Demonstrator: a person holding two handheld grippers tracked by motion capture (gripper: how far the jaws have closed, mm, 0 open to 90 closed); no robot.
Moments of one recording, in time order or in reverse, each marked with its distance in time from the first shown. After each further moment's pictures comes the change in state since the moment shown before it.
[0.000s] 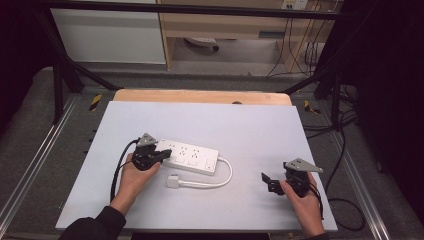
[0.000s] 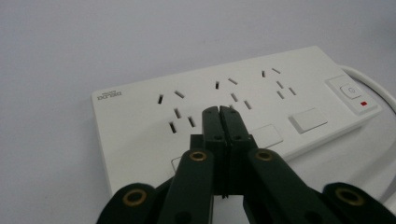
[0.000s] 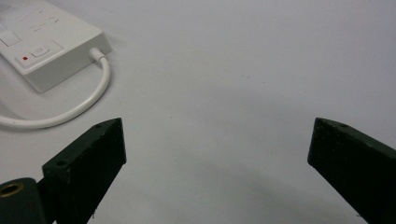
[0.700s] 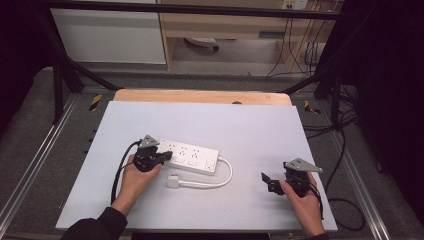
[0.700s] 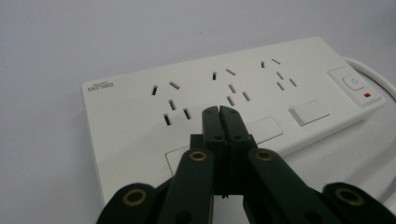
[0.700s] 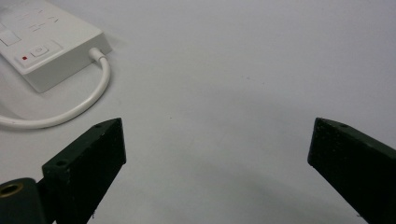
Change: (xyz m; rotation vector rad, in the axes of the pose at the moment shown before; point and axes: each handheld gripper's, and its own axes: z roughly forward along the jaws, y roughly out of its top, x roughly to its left) left arm -0.003 -0.004 0.005 0.018 0.000 0.002; right arm 0.000 0.000 0.000 0.000 -0.002 -0.003
